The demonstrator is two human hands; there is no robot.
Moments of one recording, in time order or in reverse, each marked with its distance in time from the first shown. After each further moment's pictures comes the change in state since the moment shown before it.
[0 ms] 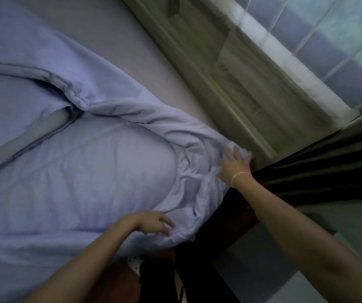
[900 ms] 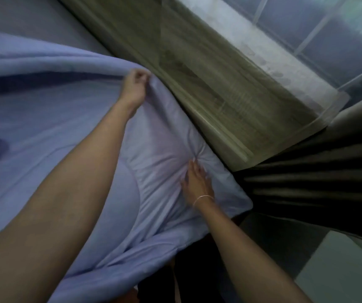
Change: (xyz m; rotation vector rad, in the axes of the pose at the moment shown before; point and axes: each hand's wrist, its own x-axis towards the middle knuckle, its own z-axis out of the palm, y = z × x) left_hand 0.129 0.178 -0.304 -0.444 1.167 0.295; right_hand 0.049 -0.001 0.077 0.632 0.066 0.118
